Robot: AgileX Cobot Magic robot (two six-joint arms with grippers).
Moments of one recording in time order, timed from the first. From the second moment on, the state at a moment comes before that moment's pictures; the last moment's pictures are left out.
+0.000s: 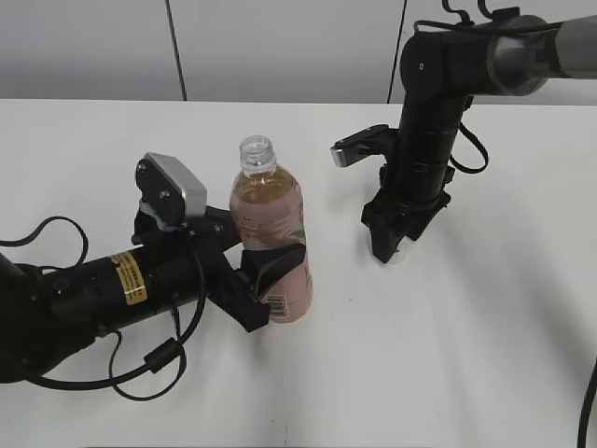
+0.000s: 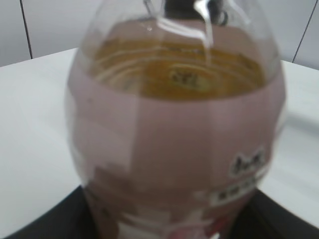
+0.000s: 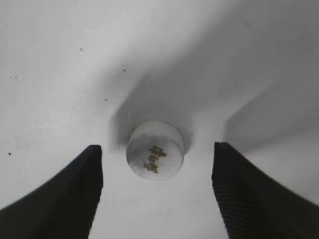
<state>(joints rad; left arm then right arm) -0.53 2.00 -0.55 0.51 -1.16 -0.20 0.37 2.30 -1.69 0.14 1.09 -0.51</state>
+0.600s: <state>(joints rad) -0.53 2.00 -0.55 0.52 -1.19 -0.20 0.36 2.30 -1.69 0.16 1.10 -0.51</state>
